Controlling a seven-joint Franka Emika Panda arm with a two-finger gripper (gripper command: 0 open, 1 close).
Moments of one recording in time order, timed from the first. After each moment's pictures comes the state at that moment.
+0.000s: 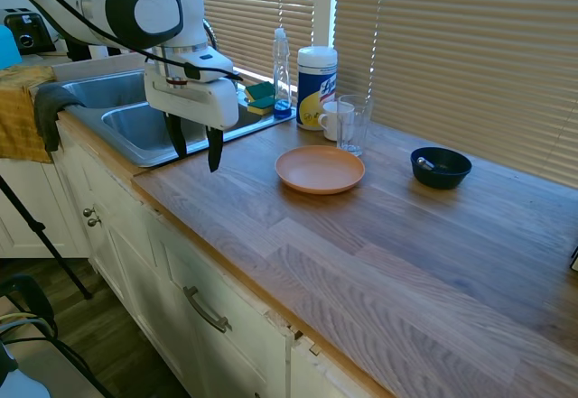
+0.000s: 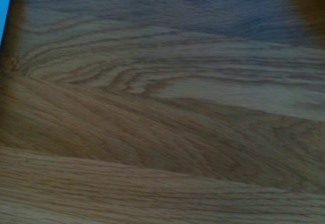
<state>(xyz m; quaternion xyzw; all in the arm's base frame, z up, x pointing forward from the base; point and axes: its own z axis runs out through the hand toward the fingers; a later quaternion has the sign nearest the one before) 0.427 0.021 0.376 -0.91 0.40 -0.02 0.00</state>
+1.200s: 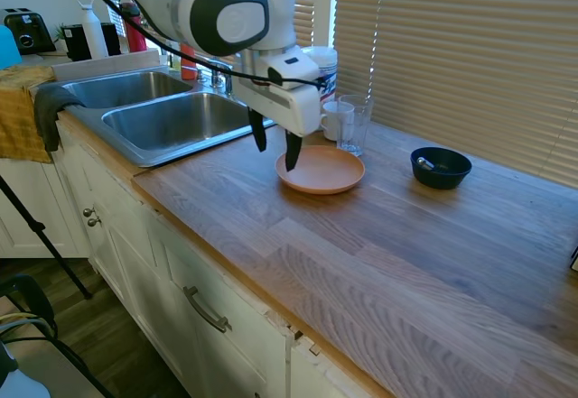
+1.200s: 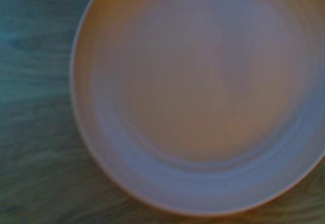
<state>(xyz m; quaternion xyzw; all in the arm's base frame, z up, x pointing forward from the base) 0.501 -0.143 0.384 -0.84 0.54 -0.07 0.06</state>
